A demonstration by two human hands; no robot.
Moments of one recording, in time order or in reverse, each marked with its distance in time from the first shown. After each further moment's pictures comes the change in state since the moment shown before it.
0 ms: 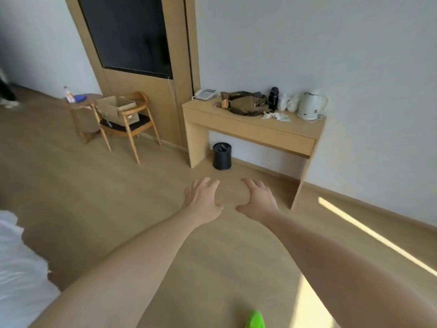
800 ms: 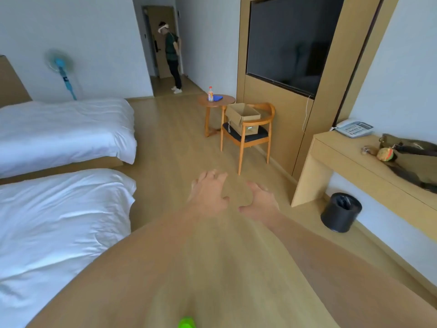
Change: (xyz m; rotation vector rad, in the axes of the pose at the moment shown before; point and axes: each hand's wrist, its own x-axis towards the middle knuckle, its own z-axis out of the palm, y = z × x) left_hand 0.197 -0.314 -0.110 0.031 0.205 -0.572; right_hand 0.367 -0.300 0.129 0.047 -0.341 -0.528
